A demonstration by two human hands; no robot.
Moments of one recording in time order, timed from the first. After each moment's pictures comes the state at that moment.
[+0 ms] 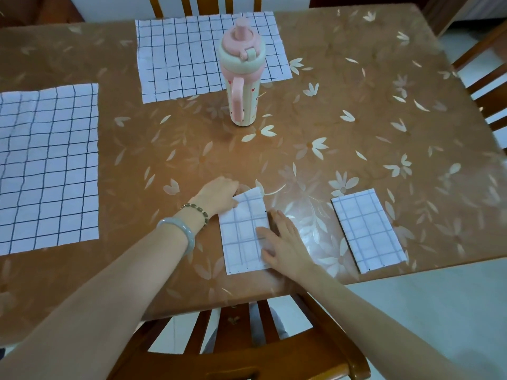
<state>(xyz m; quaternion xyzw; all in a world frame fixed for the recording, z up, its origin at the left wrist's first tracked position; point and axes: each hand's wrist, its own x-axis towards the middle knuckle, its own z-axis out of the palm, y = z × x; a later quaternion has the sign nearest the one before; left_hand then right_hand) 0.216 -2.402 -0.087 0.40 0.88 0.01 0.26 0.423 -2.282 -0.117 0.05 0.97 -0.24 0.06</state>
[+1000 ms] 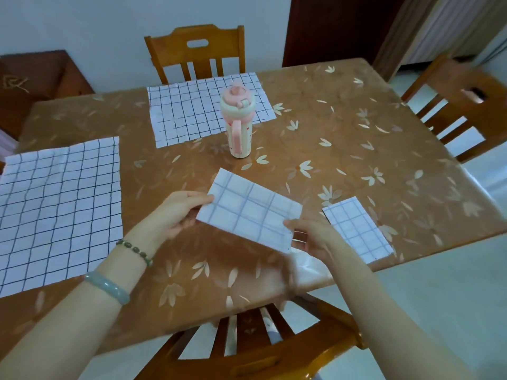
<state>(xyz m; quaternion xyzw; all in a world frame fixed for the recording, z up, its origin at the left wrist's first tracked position) 0.234 -2.494 0.044 0.00 0.72 0.56 0.40 0.420 -2.275 0.028 0.41 0.49 -0.77 0.05</state>
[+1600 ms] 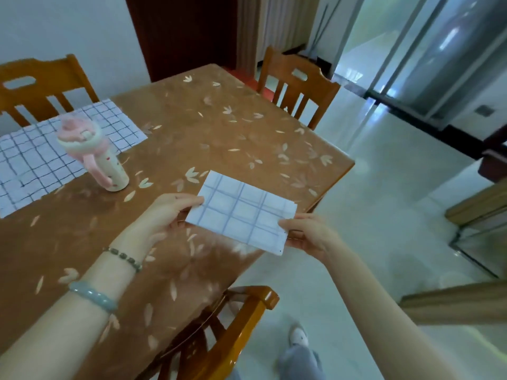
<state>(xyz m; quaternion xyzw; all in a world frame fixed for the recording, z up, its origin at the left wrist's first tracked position) 0.337 -2.315 0.073 0.15 0.68 0.49 0.51 0.601 -2.207 0.077 0.52 0.42 -0.72 -0.16</state>
